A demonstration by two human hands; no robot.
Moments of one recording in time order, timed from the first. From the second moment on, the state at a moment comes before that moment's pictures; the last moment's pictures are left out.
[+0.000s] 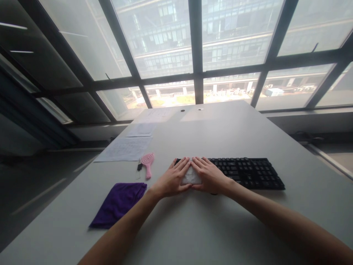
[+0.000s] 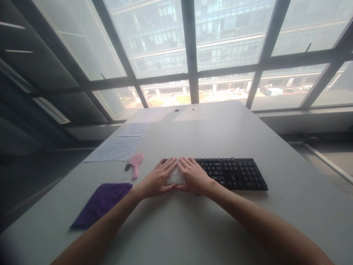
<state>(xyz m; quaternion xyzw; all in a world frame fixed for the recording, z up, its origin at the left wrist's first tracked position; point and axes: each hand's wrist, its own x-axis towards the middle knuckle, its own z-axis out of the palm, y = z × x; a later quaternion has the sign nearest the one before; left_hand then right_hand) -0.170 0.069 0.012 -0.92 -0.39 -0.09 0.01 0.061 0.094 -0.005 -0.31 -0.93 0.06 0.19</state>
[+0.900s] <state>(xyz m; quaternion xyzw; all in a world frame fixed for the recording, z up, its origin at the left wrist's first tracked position) -0.161 0.049 0.002 -0.92 -0.39 -0.10 0.04 0.061 0.076 -0.009 -0.28 -0.92 0.05 0.25</state>
